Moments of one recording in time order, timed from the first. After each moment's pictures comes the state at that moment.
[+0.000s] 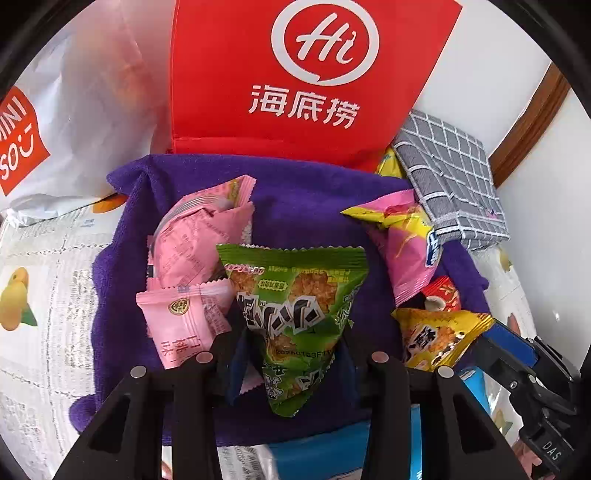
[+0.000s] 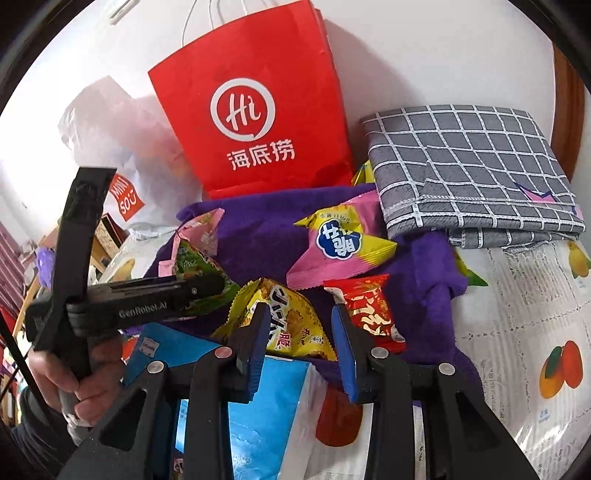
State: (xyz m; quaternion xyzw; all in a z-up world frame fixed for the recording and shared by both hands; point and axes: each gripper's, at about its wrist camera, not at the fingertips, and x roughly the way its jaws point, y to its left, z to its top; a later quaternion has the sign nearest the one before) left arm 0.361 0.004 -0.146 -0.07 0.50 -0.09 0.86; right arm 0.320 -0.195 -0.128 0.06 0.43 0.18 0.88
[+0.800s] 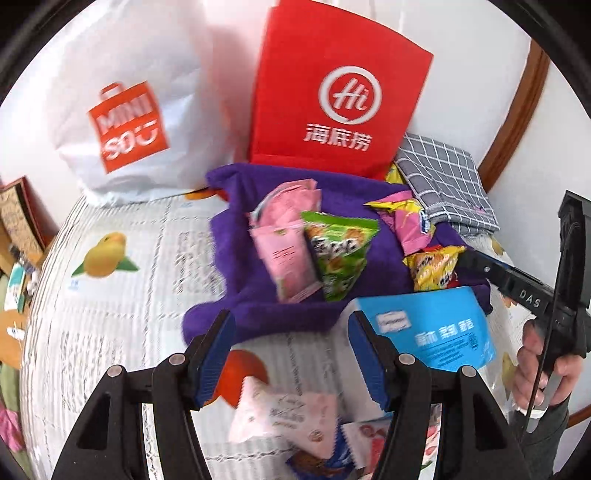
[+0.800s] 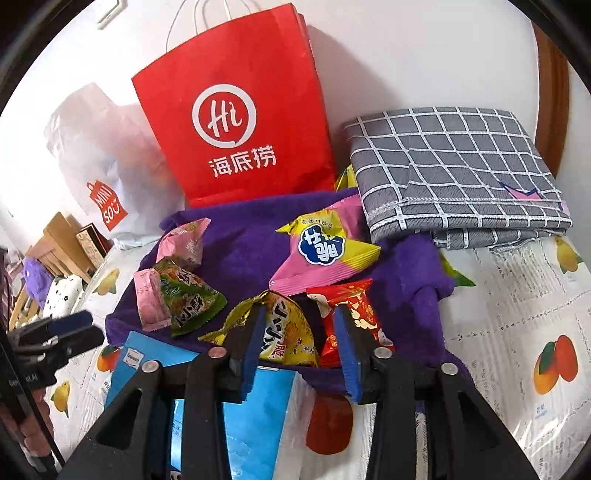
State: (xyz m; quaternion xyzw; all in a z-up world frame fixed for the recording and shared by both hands) left arm 0.261 0.071 -0.110 -0.07 0.44 -0.07 0.89; right arm 0.320 -0.200 -0.125 0.06 0.41 0.14 0.90
